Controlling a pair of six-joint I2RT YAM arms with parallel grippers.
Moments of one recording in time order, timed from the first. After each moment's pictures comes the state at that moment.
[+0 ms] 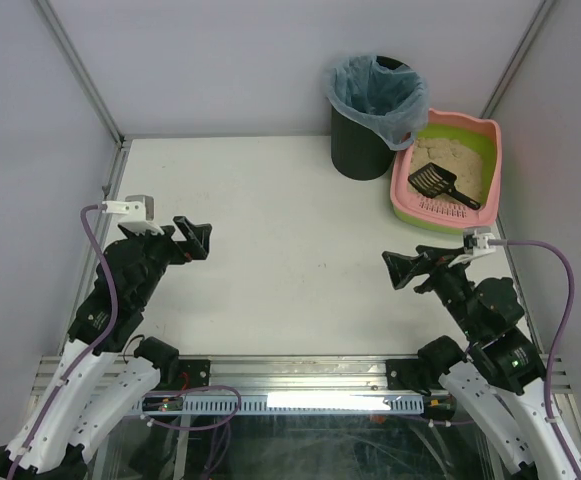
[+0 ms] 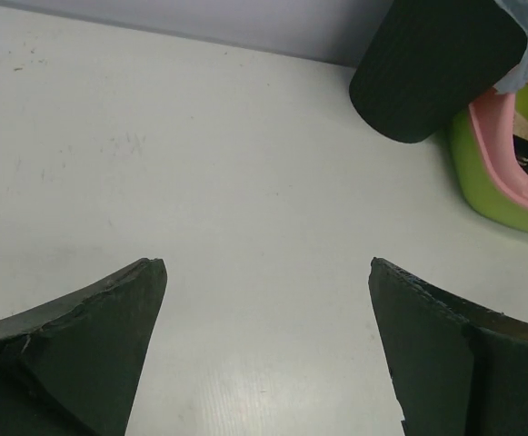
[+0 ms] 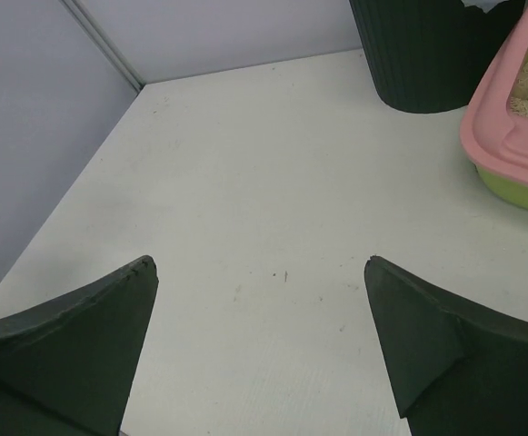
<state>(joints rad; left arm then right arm) -0.44 0.52 0.76 -0.39 -0.21 -0.38 0.51 0.21 0.64 -0.49 0.07 0.39</state>
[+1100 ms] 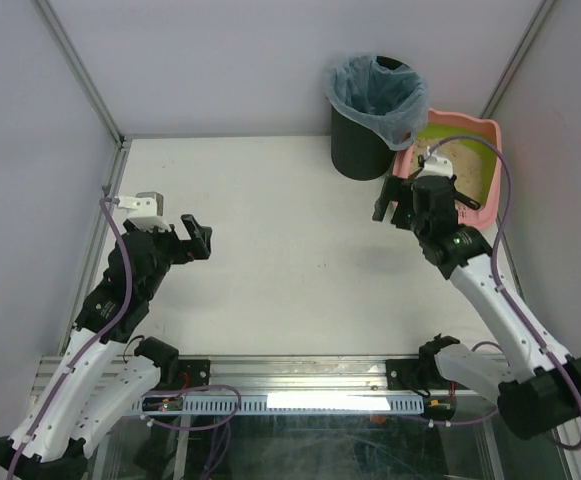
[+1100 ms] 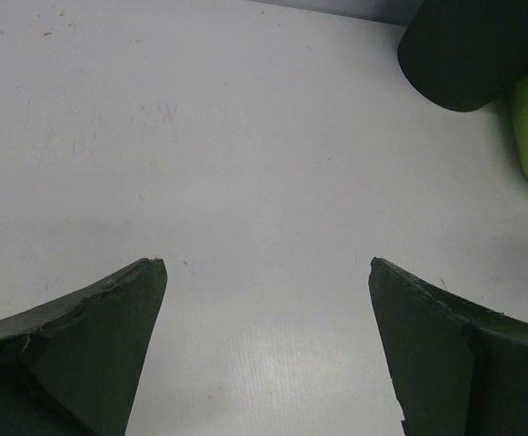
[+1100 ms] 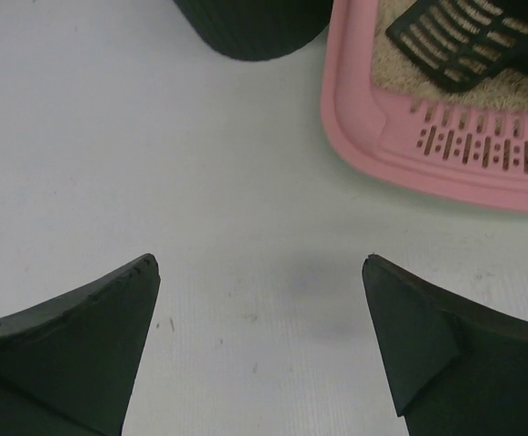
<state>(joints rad) -0.43 0.59 0.76 -0.44 -0.24 -0.34 0.41 0.98 0.94 -0.50 0.29 0.38</state>
